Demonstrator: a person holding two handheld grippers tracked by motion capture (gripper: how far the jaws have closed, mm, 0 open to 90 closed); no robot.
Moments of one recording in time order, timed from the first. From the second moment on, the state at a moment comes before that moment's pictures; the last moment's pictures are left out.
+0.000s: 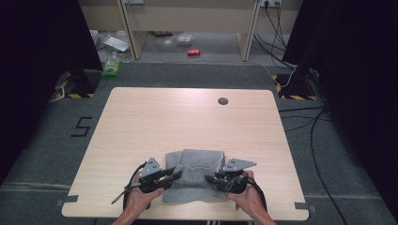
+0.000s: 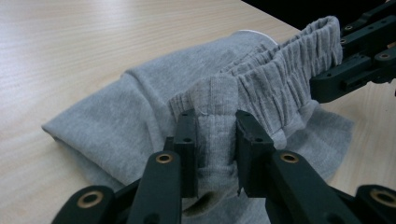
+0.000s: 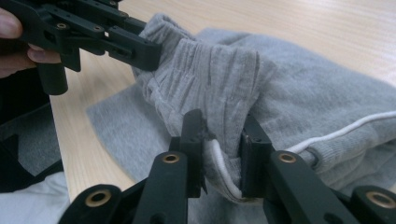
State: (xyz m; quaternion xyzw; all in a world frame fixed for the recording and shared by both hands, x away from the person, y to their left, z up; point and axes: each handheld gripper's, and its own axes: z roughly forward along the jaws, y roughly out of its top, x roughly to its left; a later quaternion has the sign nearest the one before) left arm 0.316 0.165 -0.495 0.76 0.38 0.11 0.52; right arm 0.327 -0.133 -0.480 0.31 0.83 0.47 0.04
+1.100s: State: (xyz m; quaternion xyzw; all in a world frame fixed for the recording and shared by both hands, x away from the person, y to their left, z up) left arm 0.346 0.180 -0.501 0.75 0.43 0.06 0.50; right arm 0.345 -0.111 -0.462 0.30 0.83 0.46 0.01
